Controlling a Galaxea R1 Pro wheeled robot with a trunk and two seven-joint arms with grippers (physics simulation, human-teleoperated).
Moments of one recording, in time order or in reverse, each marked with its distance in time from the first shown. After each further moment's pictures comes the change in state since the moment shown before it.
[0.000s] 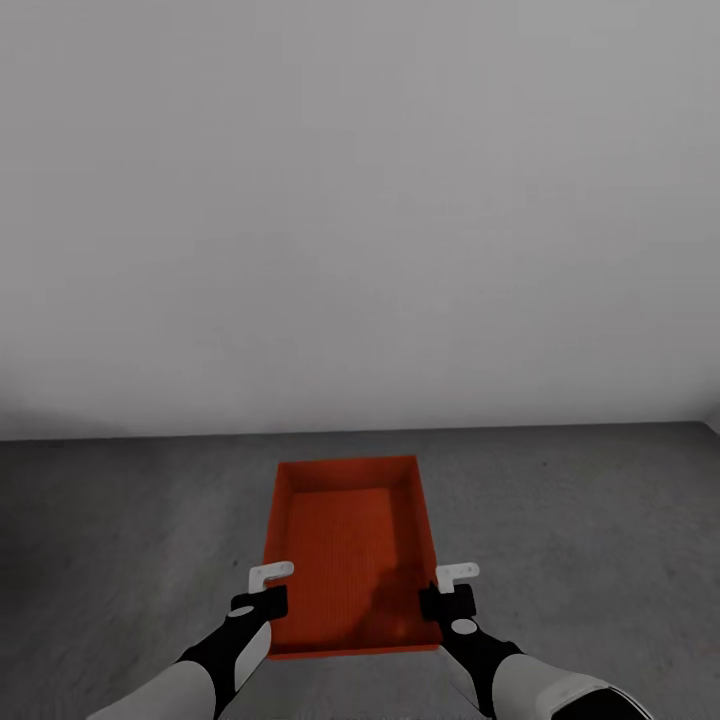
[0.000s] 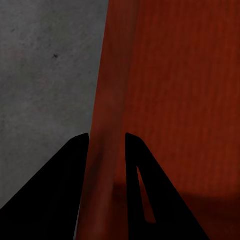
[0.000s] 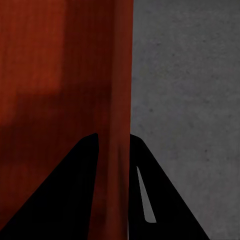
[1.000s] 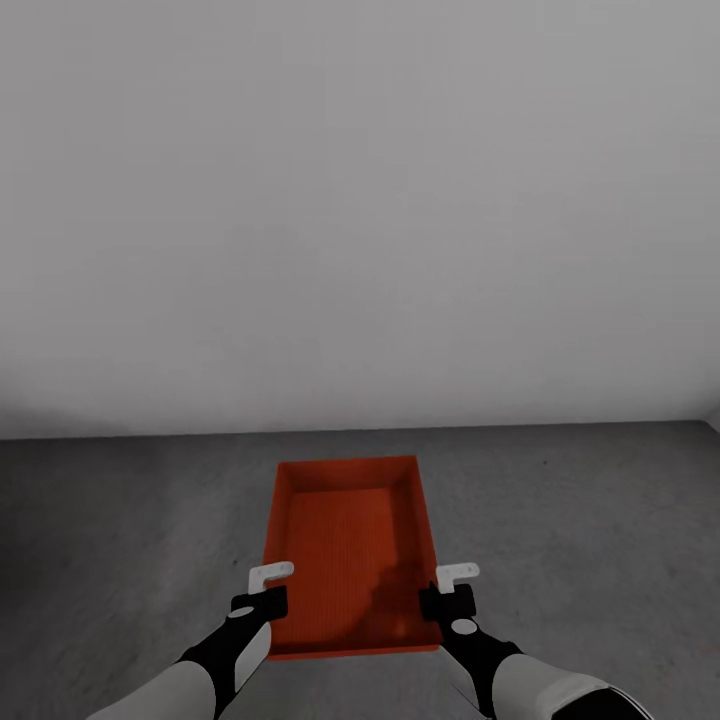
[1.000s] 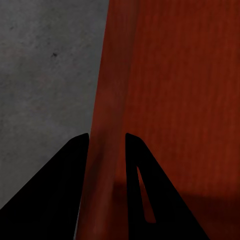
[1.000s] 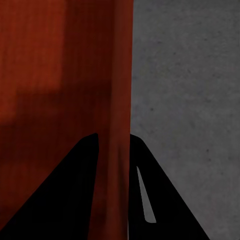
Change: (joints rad) left arm 0.000 0.000 0.002 0.002 0.000 -0.002 0.000; right arm 0.000 0.000 0.003 0.001 -0.002 0.000 0.000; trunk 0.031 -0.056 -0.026
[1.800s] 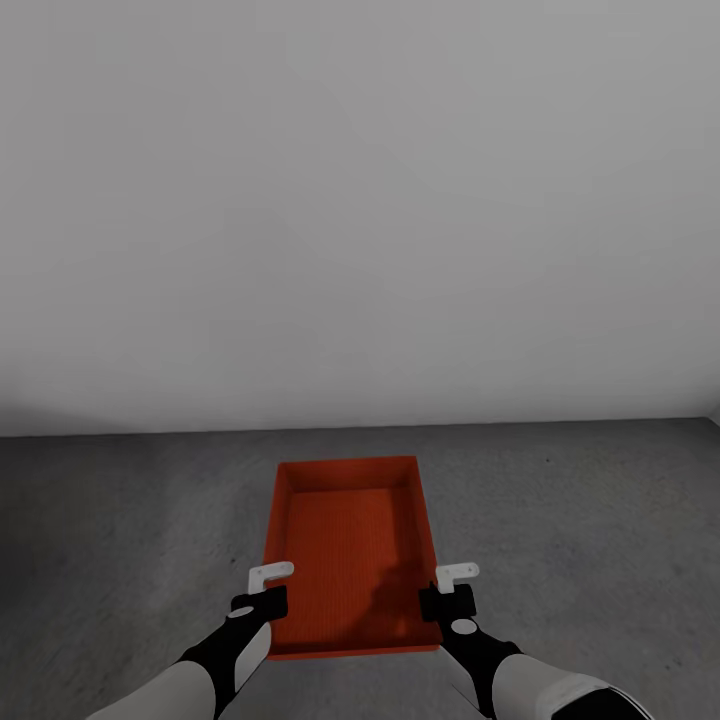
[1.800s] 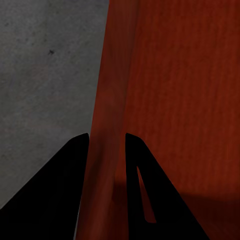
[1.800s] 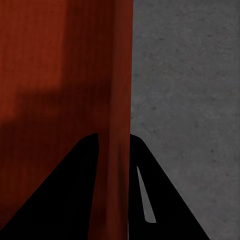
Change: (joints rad) left arm 0.000 0.000 0.000 0.000 0.001 0.000 0.000; right arm 0.000 0.000 0.000 0.000 0.000 0.000 -0.001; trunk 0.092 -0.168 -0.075
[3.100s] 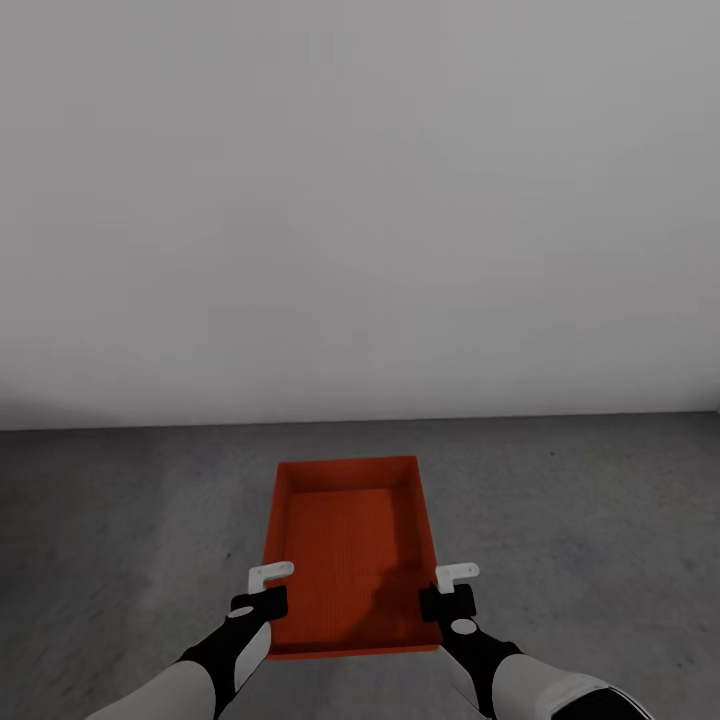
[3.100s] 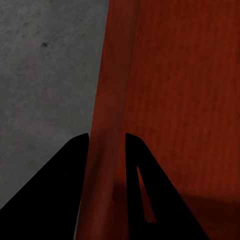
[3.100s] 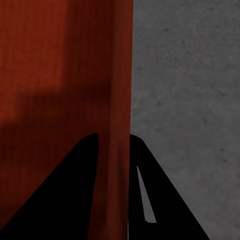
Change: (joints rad) left arm 0.000 0.001 -0.002 0.000 0.002 0.002 0.000; right arm 0.000 0.000 -0.001 0.000 0.001 0.001 0.000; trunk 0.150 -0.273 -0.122
